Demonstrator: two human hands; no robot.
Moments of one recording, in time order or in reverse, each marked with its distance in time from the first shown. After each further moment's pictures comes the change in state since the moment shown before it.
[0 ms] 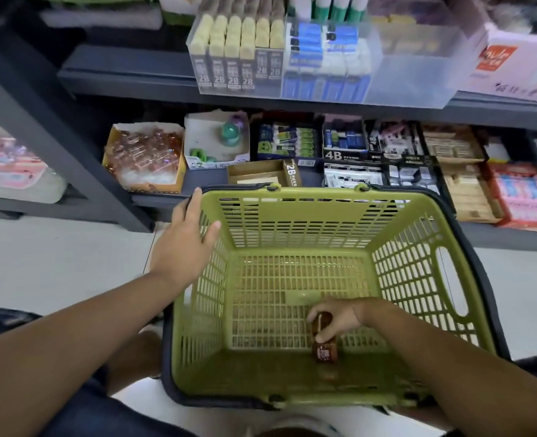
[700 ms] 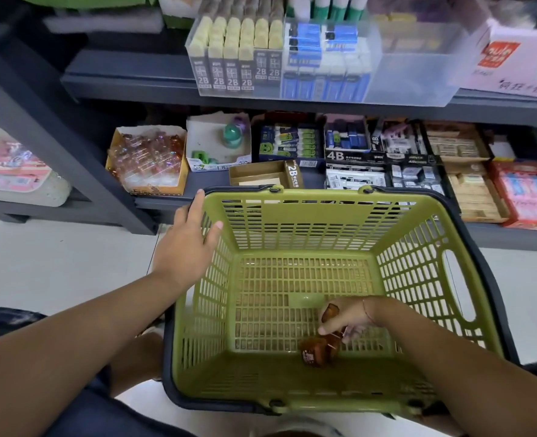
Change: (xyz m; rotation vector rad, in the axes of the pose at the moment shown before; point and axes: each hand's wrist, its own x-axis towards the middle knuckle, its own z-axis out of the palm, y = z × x) left_hand 0.000 0.005 -0.002 0.016 -0.029 -0.046; right_hand 0.000 0.013 -0.007 0.271 -0.062 0.042
